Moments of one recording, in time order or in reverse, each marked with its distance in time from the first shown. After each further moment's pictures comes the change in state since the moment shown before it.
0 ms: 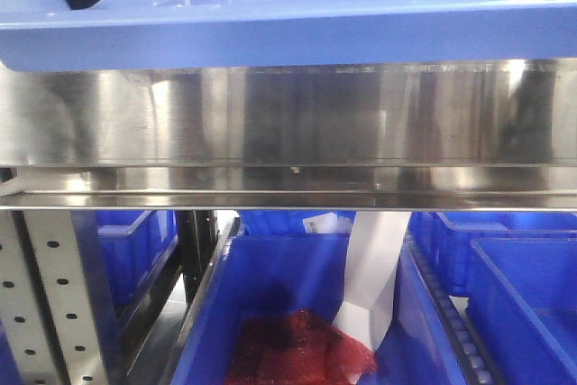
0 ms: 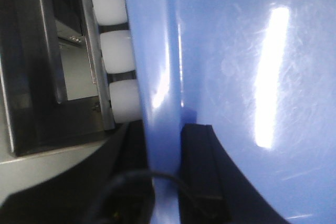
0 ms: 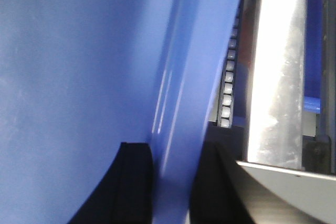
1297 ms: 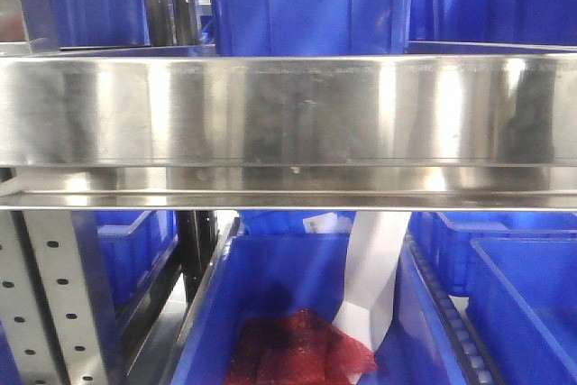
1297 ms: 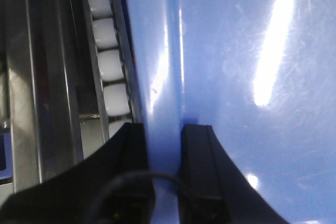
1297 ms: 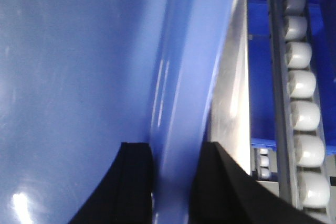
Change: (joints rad) left arm 0.000 0.227 -0.418 0.120 0.028 0.025; right arm -0.136 0.186 -0.304 -0.012 0.016 -0.067
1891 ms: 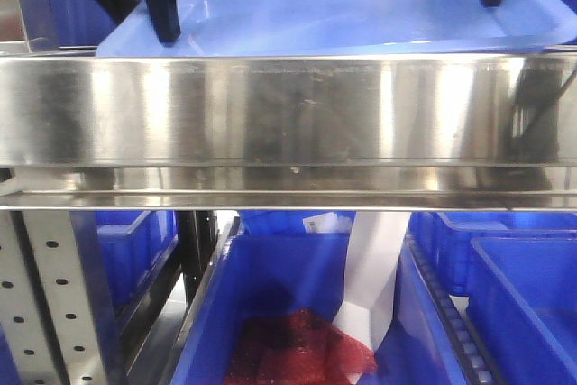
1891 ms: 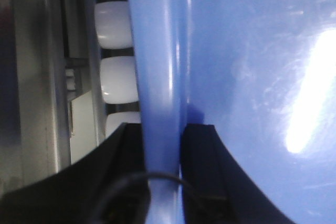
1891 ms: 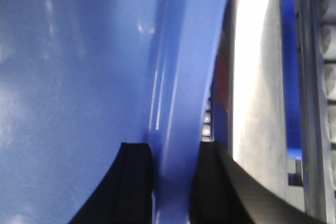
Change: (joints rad) left arm 0.084 0.223 -0.032 -0.056 -0.014 -0.026; right arm -0.018 0.224 -0.022 -0.021 -0.113 -0.022
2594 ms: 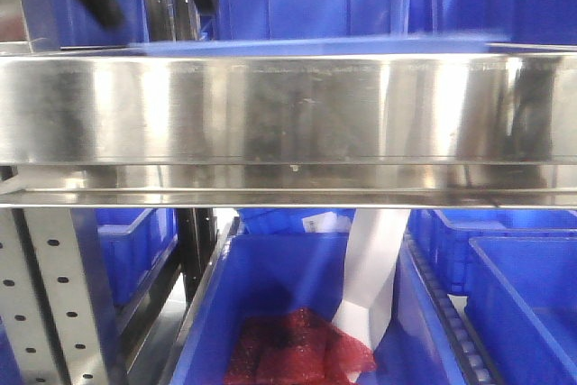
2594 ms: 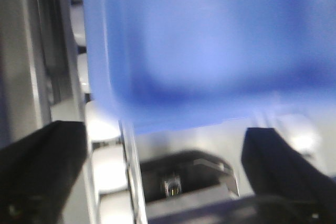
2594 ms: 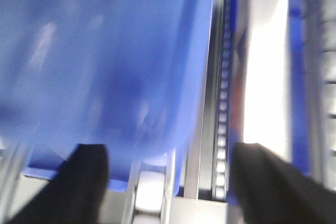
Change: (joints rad) left arm 0.018 -0.102 0.000 -0.075 -0.008 0.074; right arm 0.014 -0.093 -0.003 0.019 -0.028 -0.011
